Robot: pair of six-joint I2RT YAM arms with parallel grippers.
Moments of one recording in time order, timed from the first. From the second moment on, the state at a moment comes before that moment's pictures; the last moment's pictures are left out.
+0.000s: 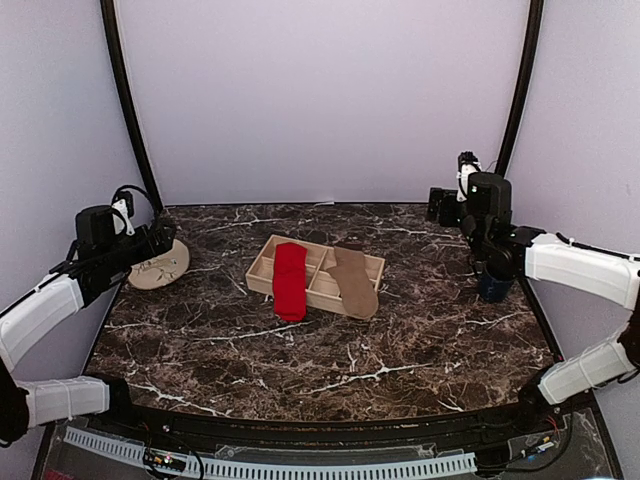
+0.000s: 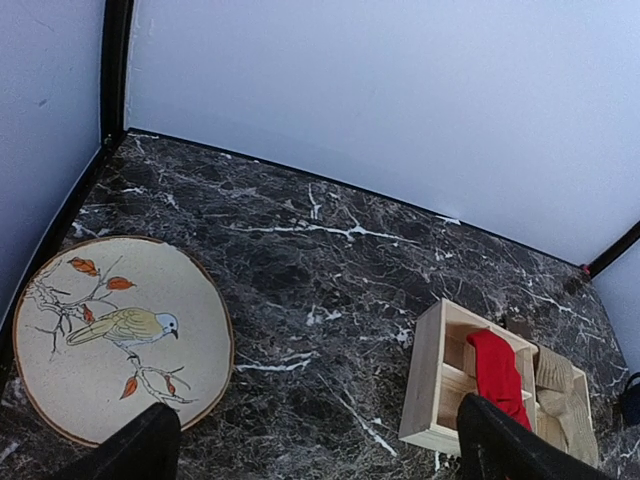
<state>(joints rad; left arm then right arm) -0.03 0.96 0.63 -0.05 0.12 -0.37 0.53 1.29 0.88 0.17 0.58 0.14</state>
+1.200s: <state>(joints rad) -0.71 1.25 0.75 -0.14 0.02 -0.55 0.91 1.41 0.91 -0.21 0.22 0.81</state>
